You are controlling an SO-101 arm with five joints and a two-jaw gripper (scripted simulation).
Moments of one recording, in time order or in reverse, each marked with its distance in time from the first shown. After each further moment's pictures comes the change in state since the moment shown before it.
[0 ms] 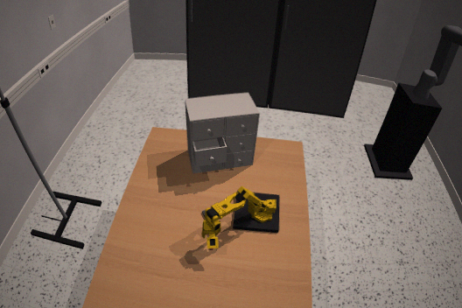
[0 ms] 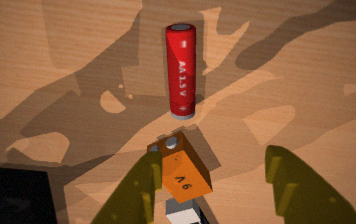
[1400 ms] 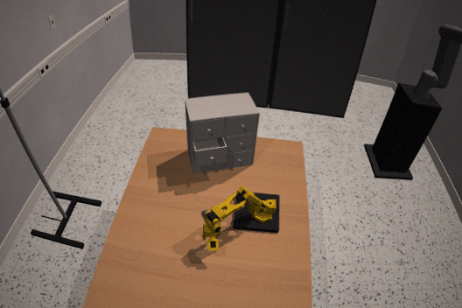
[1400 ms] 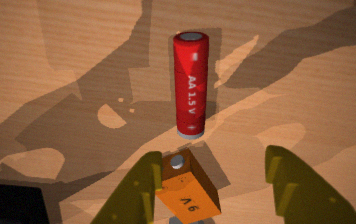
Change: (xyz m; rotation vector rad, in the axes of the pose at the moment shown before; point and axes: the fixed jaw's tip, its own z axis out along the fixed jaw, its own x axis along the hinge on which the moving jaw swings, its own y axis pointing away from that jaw) arm 0.001 0.003 0.017 -0.015 0.010 -0.005
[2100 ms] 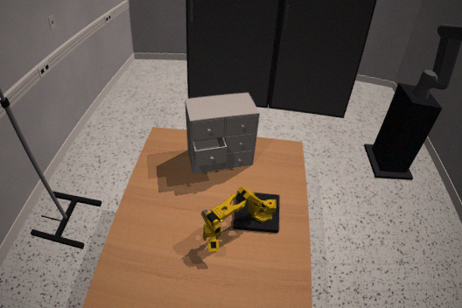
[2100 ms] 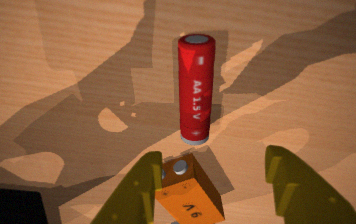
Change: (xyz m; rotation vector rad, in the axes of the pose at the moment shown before) arm 0.000 0.002 0.004 -0.005 0.003 -0.003
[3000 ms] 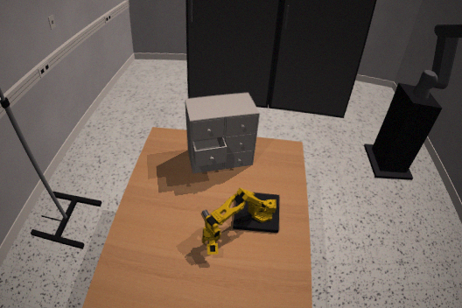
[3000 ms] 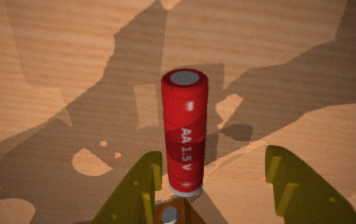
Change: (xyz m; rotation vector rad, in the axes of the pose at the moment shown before) arm -0.003 -0.005 0.025 0.024 -0.016 0.000
